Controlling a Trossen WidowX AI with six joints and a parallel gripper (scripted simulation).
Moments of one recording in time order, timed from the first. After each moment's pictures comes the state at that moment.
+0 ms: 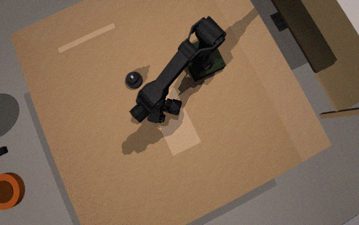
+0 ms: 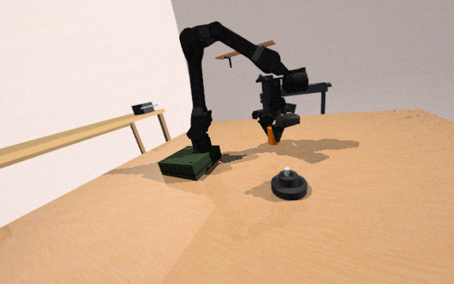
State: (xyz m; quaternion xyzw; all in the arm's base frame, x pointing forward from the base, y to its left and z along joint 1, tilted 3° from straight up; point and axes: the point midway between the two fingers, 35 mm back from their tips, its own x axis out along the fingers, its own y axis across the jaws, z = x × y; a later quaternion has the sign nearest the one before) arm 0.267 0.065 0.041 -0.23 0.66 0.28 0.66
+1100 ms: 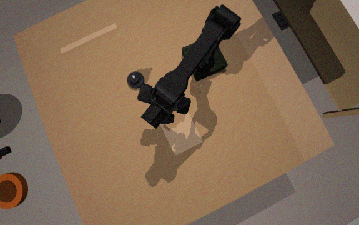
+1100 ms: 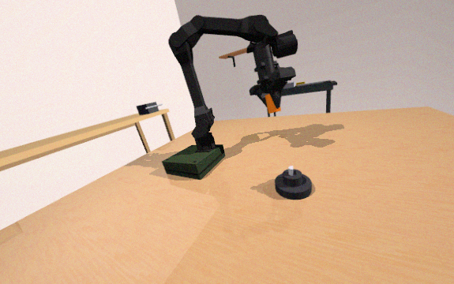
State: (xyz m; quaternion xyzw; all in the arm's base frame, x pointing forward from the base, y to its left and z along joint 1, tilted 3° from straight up) arm 0.258 0.071 0.148 -0.32 0.63 0.19 0.68
